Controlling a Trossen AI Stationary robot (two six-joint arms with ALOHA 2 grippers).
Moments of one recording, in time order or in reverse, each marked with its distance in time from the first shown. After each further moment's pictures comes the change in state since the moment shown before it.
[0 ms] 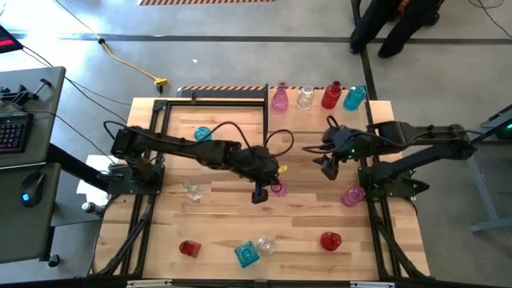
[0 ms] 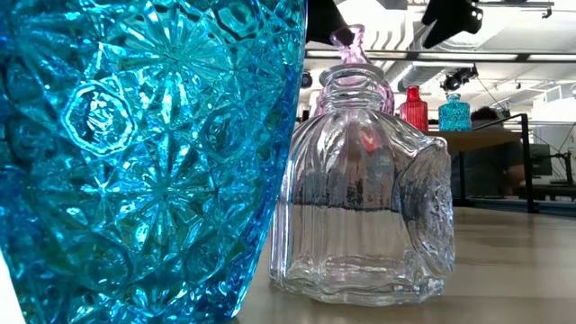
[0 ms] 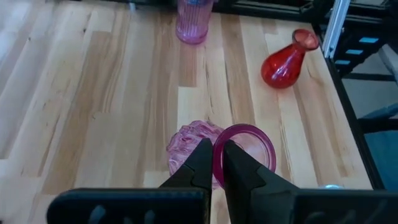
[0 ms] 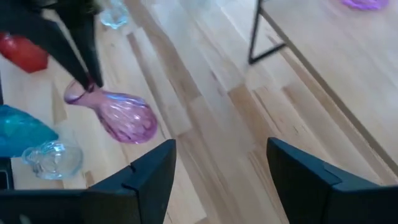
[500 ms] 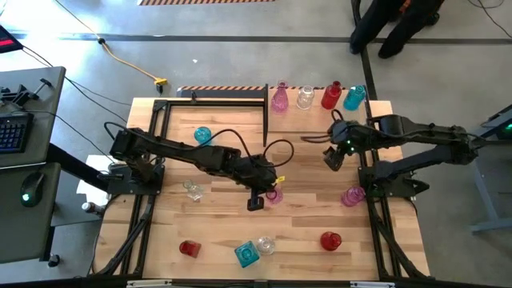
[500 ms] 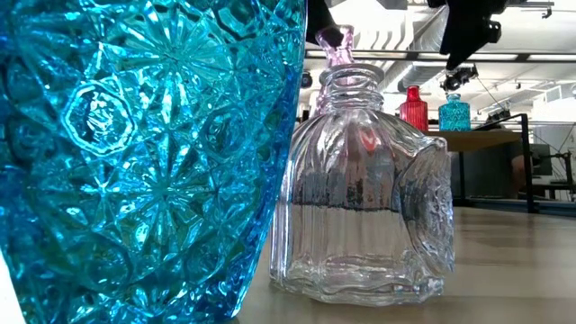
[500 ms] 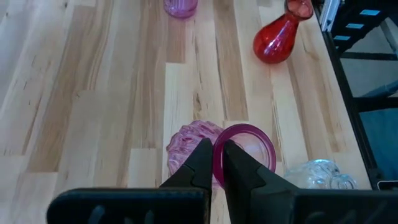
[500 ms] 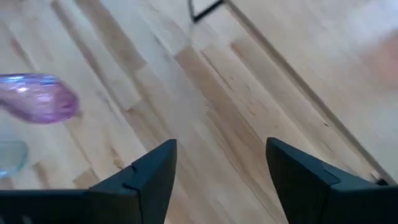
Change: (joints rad) left arm -0.049 0.000 0.000 -0.075 -0.026 -0.019; right arm -0.131 0.000 0.023 -0.217 -0.013 0.047
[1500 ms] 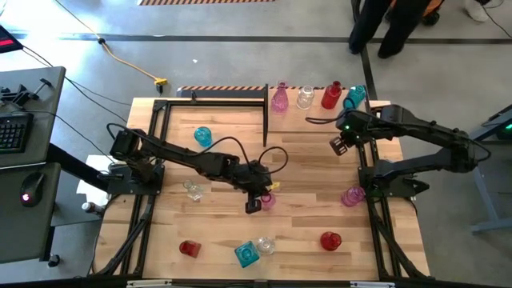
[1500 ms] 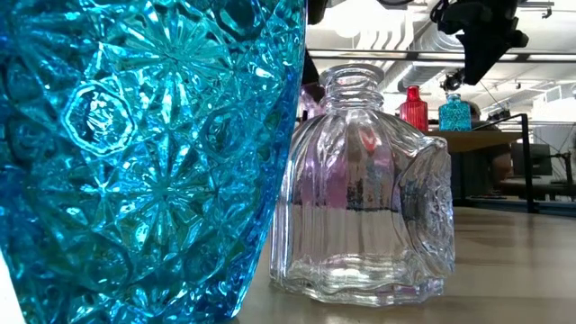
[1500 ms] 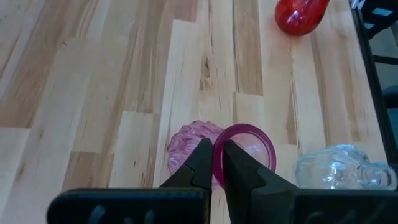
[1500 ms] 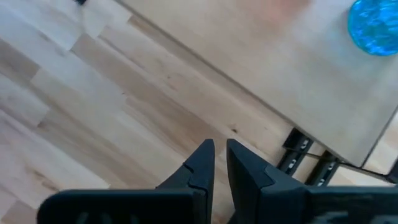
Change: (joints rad) left arm -0.014 0.002 -0.185 0.137 -0.005 -0.104; right arm -0.245 -0.002 0.000 -0.201 0.045 0.070
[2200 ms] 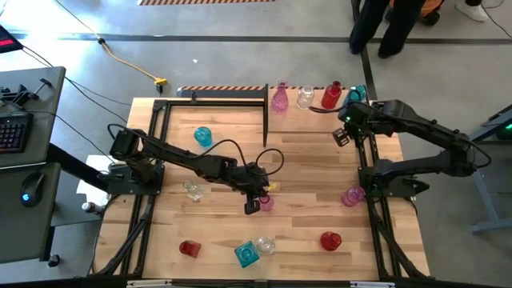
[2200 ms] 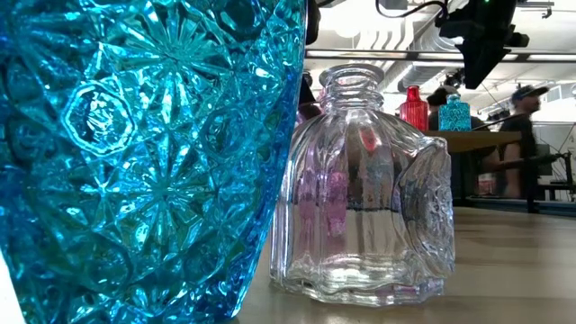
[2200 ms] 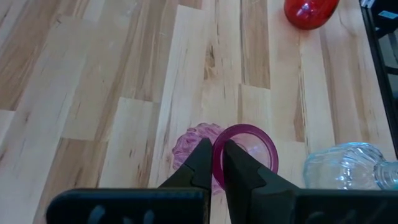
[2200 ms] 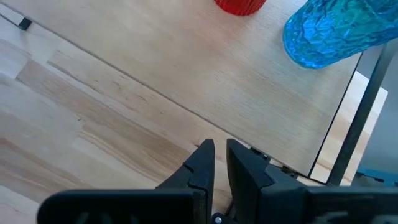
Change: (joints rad) left arm 0.000 0.000 -0.107 0.109 -0.001 -0.045; right arm -0.125 0.000 0.000 -0.001 0.097 -0.062
